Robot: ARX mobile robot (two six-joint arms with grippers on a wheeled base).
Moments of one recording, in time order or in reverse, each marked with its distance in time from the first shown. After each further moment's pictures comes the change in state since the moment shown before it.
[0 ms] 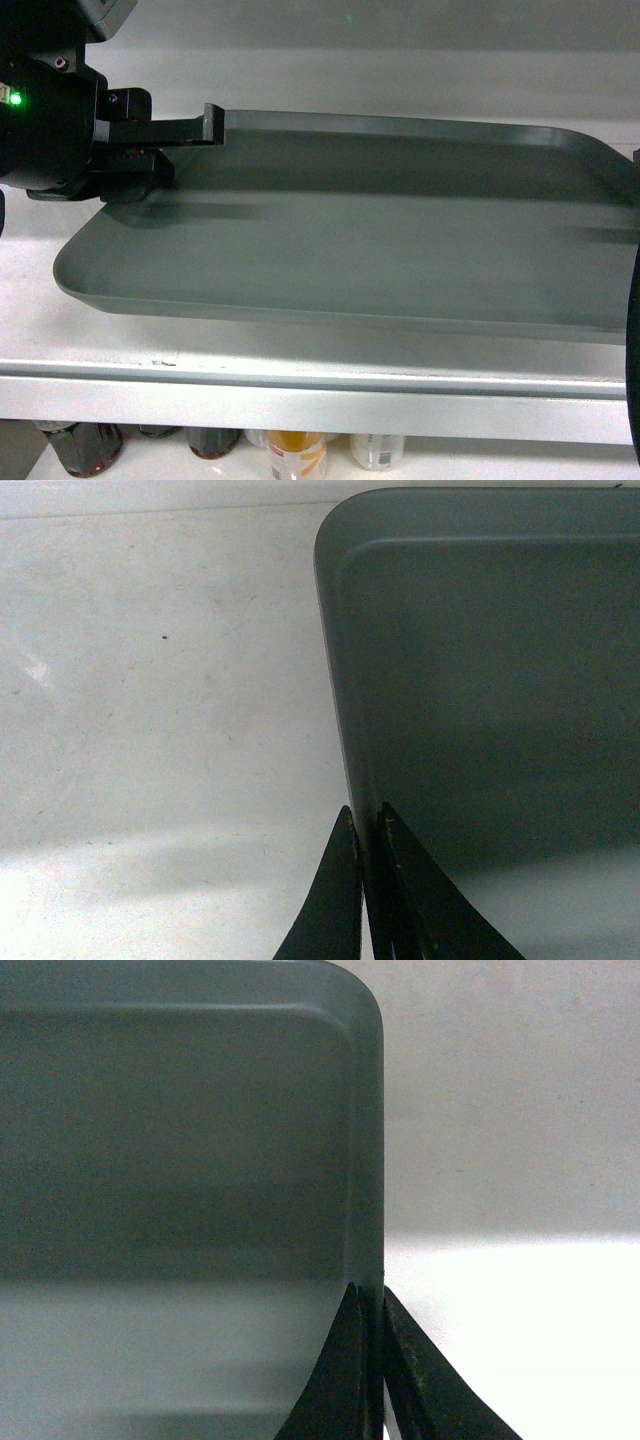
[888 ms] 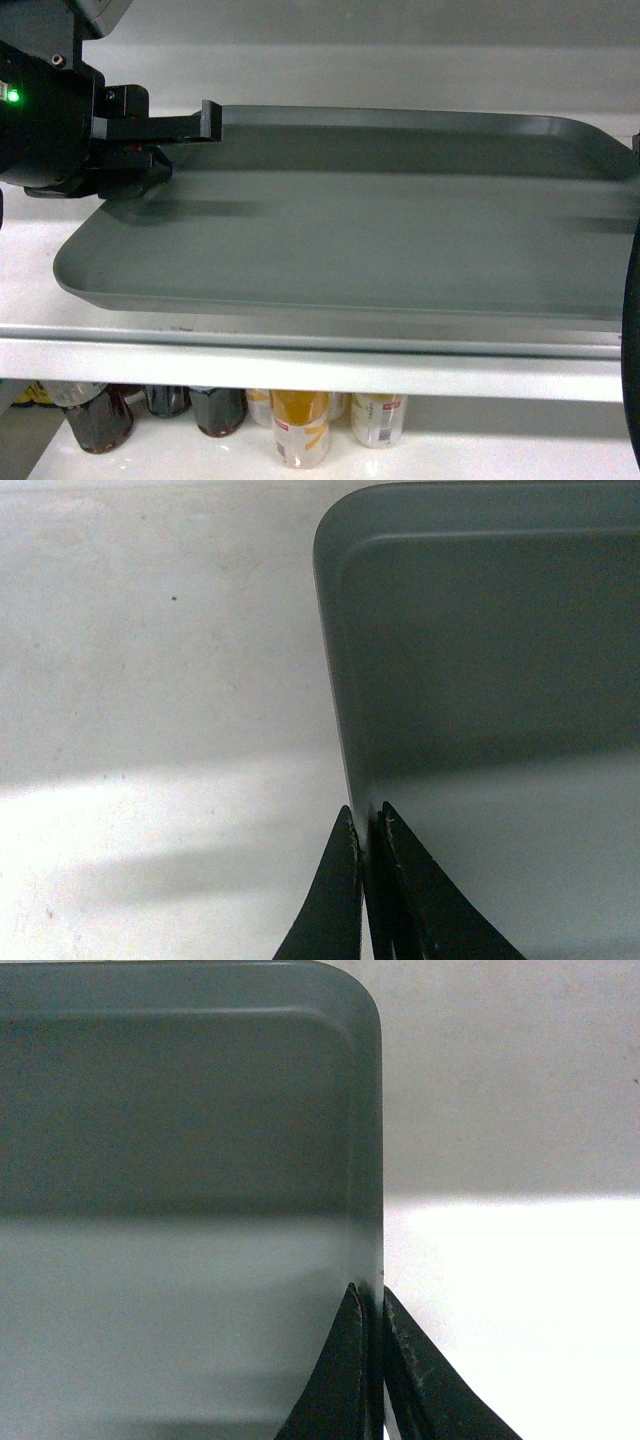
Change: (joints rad) left arm 0.002 0.000 0.000 0.004 -0.003 0.000; right arm 0.000 0.000 0.012 0.007 0.000 0.000
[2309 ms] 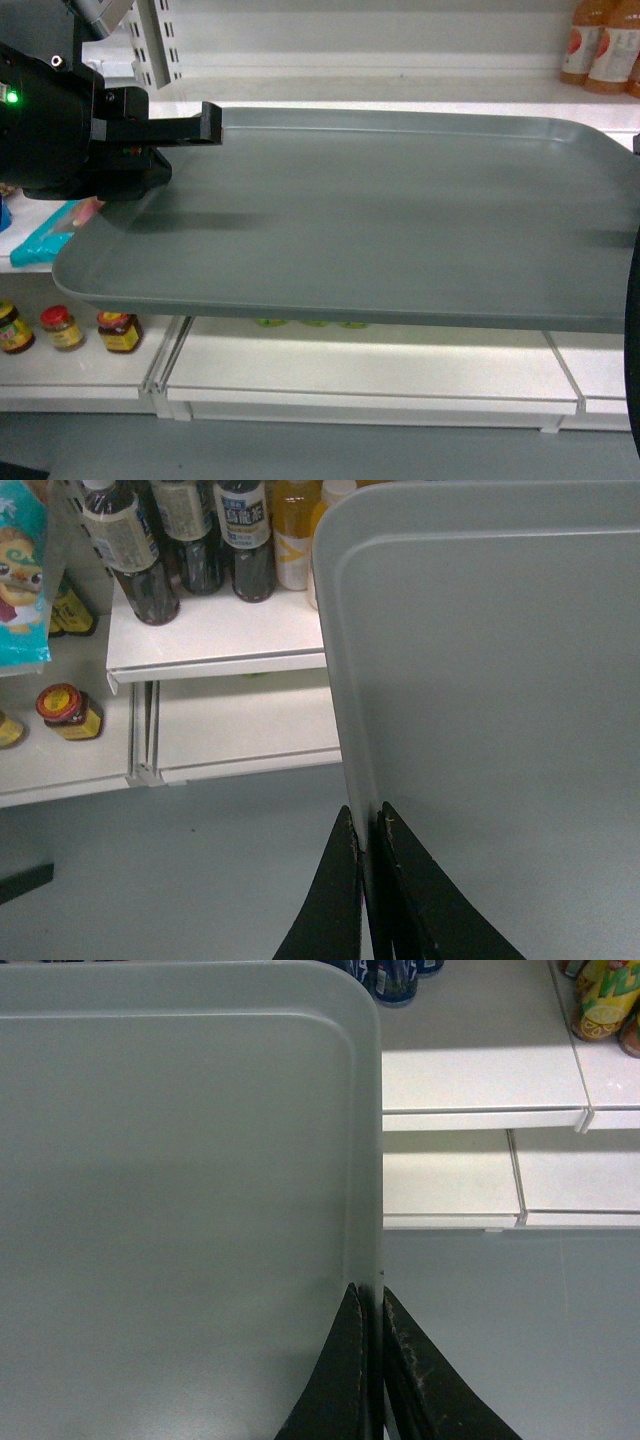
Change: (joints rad) left arm 0.001 -0.004 0.000 -0.005 -0.002 0.000; right arm 0.000 0.001 0.004 -0.005 -0.002 0.000
